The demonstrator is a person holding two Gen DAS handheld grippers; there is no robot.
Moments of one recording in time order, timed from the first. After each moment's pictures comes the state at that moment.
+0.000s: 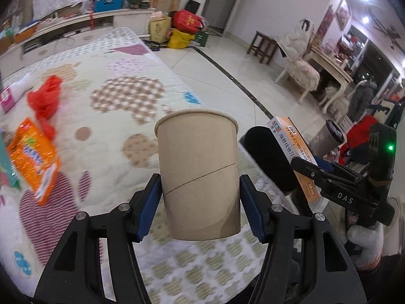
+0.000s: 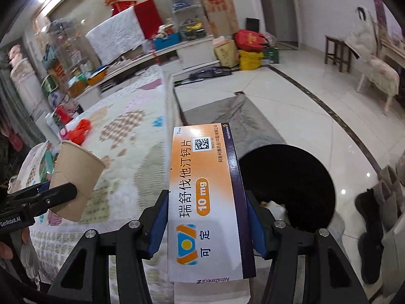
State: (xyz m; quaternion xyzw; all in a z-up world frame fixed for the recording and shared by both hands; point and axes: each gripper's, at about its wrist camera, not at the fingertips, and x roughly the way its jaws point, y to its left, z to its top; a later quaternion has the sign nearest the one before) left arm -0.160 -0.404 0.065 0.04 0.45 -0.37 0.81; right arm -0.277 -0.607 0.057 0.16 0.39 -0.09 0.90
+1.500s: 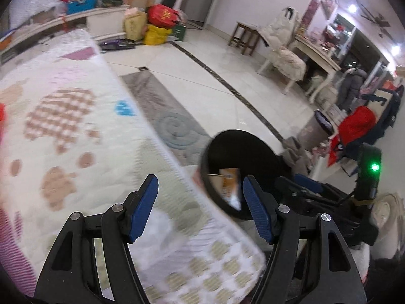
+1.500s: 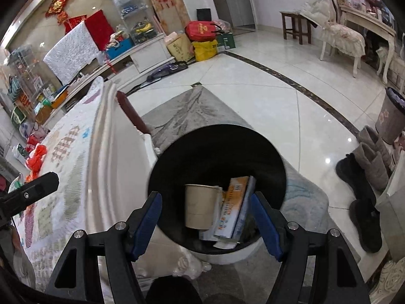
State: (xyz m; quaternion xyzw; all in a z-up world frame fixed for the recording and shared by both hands) left arm -0.160 -0.497 0.056 0.05 0.45 -0.40 0.80; right arm -0.305 -0.688 0.027 0.22 0.40 -0.17 0.87
